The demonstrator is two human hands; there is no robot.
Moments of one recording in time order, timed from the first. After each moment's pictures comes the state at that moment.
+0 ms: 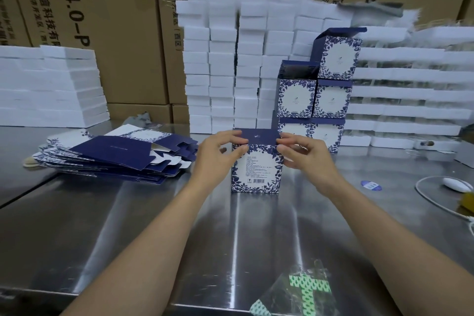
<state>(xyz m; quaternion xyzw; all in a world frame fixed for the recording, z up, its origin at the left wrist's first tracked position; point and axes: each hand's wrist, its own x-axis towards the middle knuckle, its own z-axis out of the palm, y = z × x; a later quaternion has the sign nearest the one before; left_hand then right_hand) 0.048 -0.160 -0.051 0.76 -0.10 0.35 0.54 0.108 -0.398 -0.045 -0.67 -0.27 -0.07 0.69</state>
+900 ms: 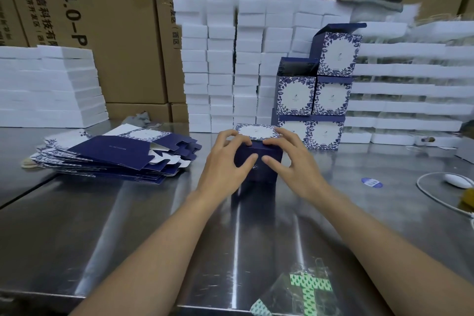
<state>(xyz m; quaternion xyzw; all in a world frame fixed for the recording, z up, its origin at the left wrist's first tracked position) 0.038 -0.178 -0.068 0.86 -0.10 0.38 0.33 0.106 -0.383 -0.070 -0.80 -0.36 -0.26 0.40</state>
